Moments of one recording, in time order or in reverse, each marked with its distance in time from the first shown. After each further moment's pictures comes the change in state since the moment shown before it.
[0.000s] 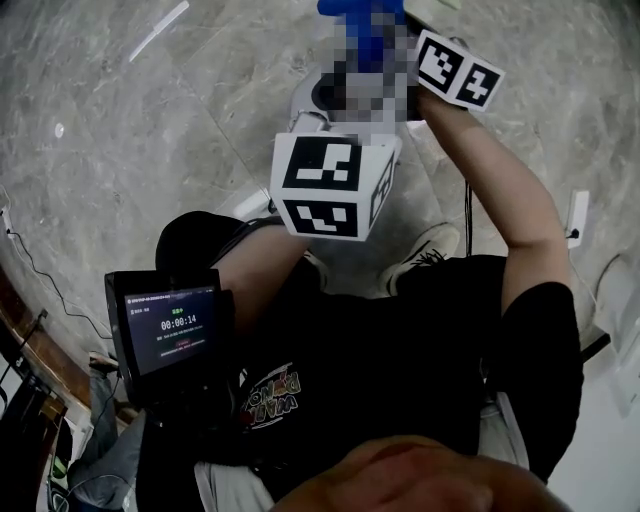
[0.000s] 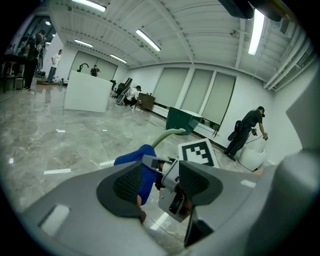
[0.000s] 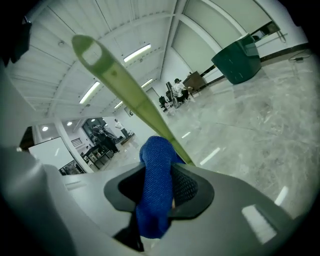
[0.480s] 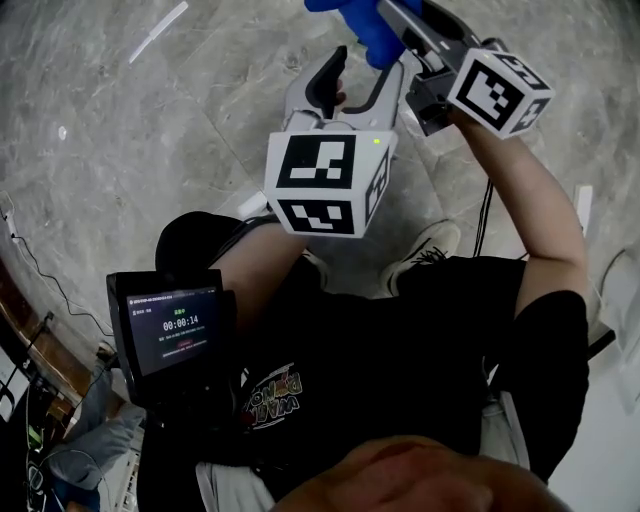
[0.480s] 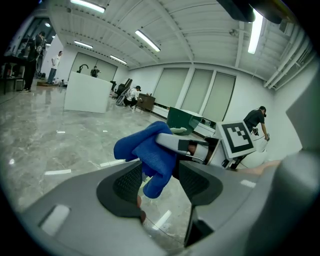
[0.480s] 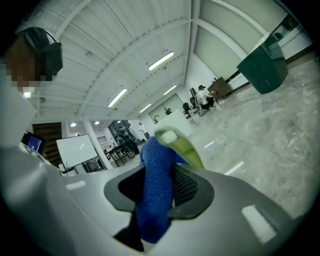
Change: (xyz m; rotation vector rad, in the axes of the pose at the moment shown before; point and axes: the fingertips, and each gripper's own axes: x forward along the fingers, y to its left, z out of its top) left arm 0.001 0.003 0.005 0.004 -0.011 0.010; right arm -0.054 0.071 0.054 -0.137 -0.064 0.266
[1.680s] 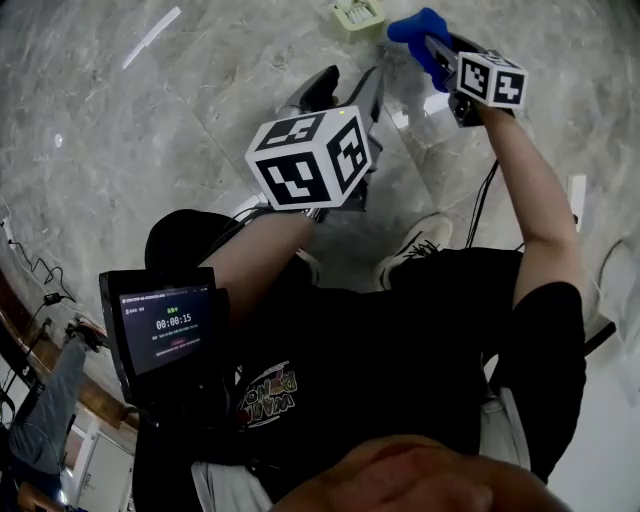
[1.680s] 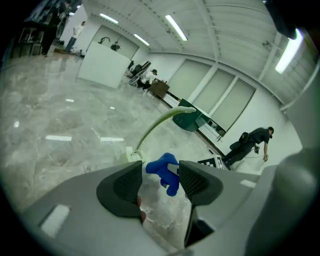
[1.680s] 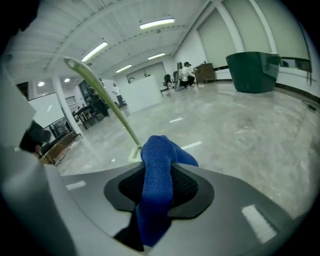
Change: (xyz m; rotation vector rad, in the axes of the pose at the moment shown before) left arm 0.012 0.016 -0.051 -0.283 0.153 0.012; right arm -0.061 -0.189 -0.111 -0.126 0.399 -0.372
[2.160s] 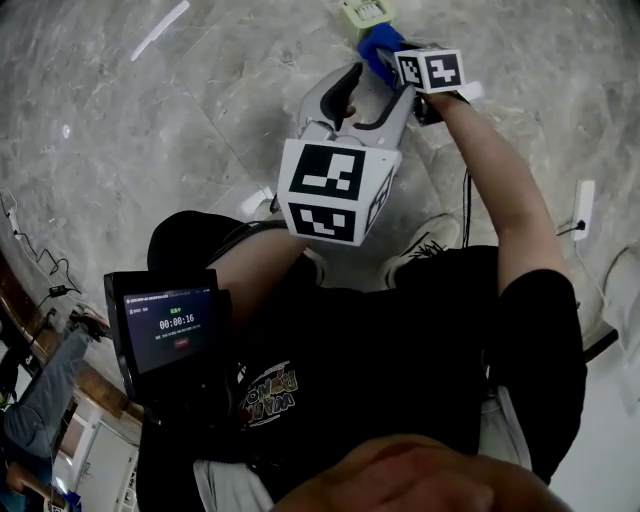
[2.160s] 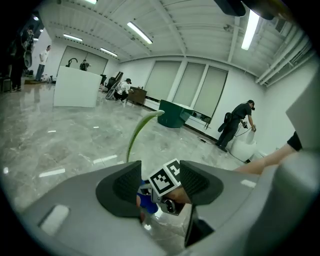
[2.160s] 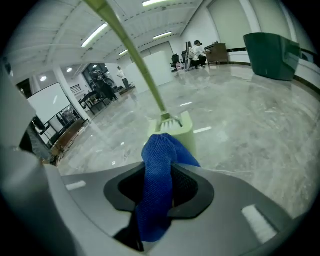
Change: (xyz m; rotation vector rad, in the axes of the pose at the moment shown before) left arm -0.012 -0.043 0.004 0.314 -0.046 -0.089; right arm 0.086 0.065 -0.062 -0.036 0.206 0.060
